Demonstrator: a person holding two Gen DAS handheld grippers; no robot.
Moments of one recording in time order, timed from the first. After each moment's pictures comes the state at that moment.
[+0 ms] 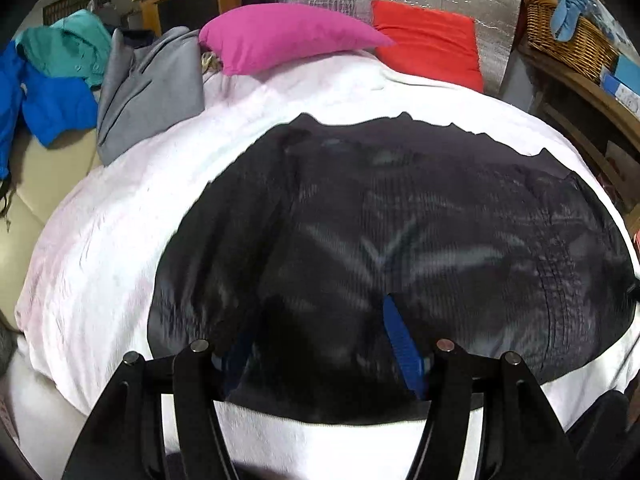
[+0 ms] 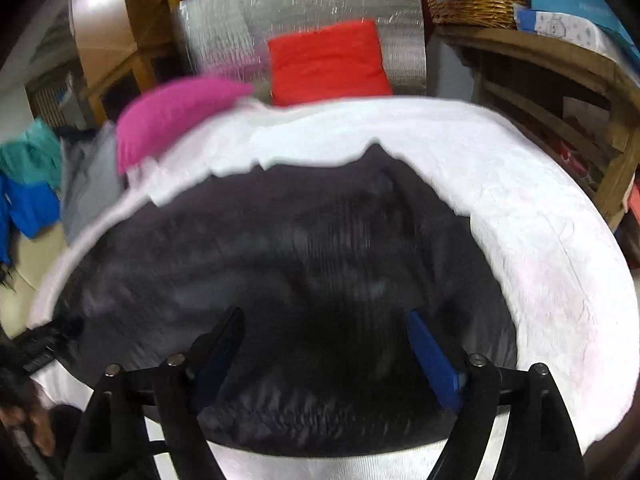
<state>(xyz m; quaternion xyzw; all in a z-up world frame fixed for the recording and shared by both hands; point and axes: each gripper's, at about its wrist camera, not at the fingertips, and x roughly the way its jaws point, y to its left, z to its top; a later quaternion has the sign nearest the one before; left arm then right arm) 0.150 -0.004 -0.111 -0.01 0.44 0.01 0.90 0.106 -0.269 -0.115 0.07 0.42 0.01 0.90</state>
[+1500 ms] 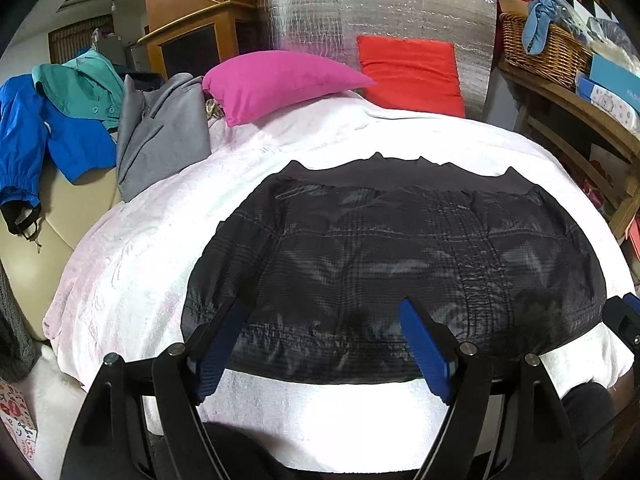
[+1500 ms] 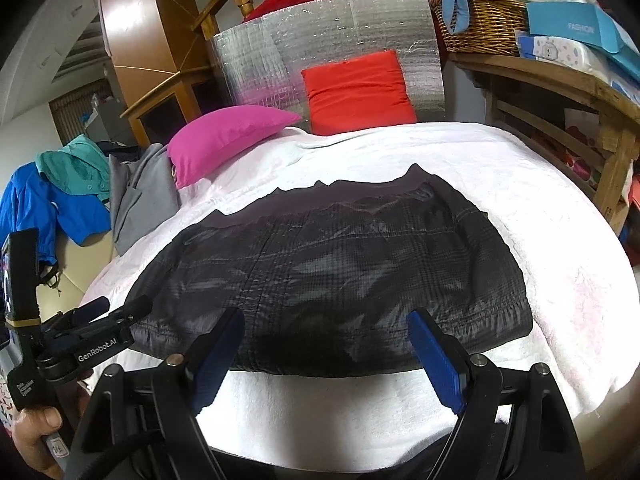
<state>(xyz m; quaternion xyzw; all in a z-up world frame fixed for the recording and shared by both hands) 0.102 -0.033 -0.053 0.02 0.39 0.01 0.92 0.018 -0.216 -0.047 0.11 0.33 0.05 0.94</state>
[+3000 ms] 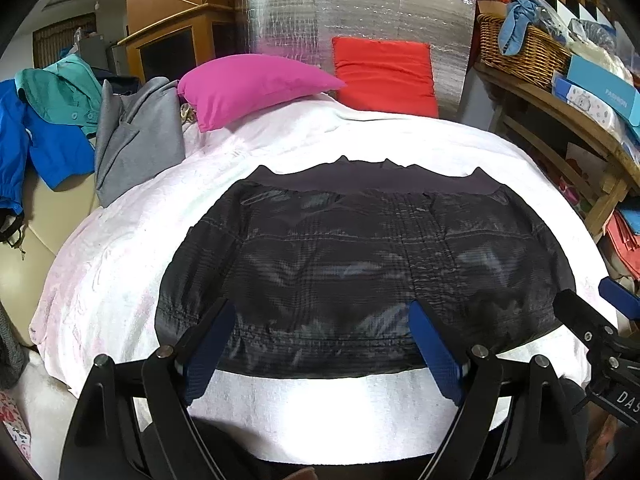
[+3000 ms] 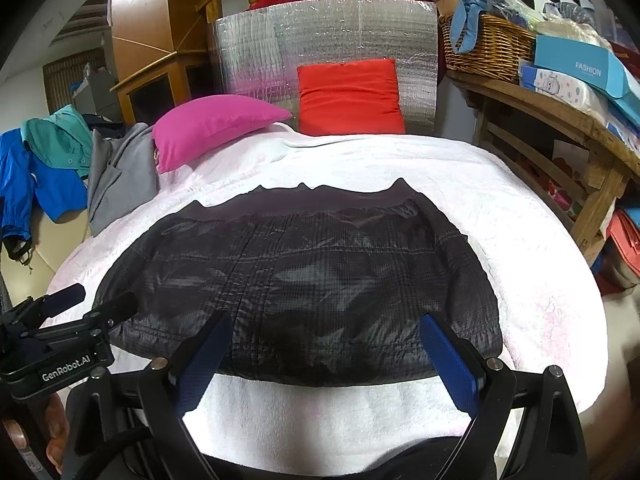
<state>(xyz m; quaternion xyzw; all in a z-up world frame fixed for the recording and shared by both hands) 0.095 -0.053 -0.038 0.01 0.39 -0.03 0.92 0.026 -0.205 -0.037 0.04 0.34 0.01 0.94</state>
